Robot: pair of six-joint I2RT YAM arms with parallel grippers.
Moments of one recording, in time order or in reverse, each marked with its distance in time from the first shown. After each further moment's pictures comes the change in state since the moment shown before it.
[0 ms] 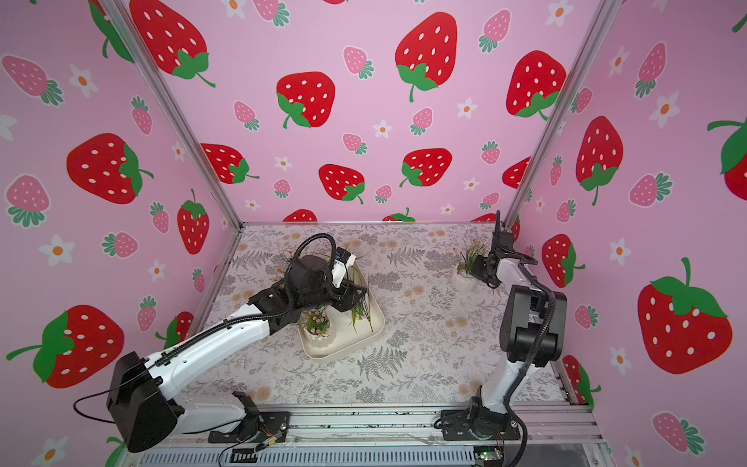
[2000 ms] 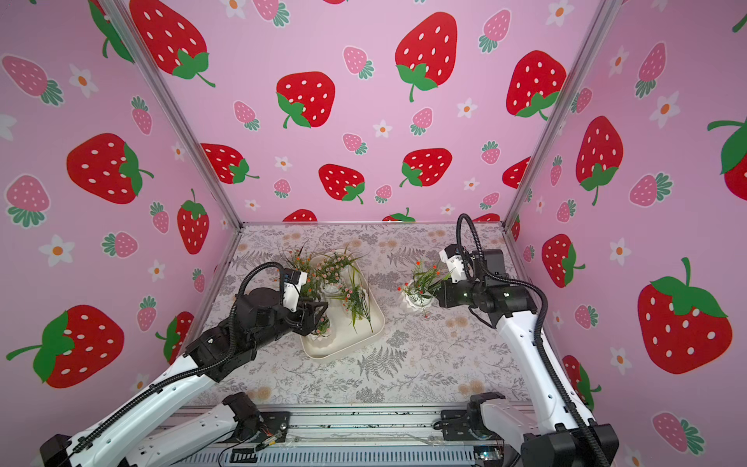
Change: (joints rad) left arm -0.001 -0.482 -0.229 -0.207 -0.219 -0.163; right arm 0.370 -0.726 -0.198 -0.327 -0.426 -0.285
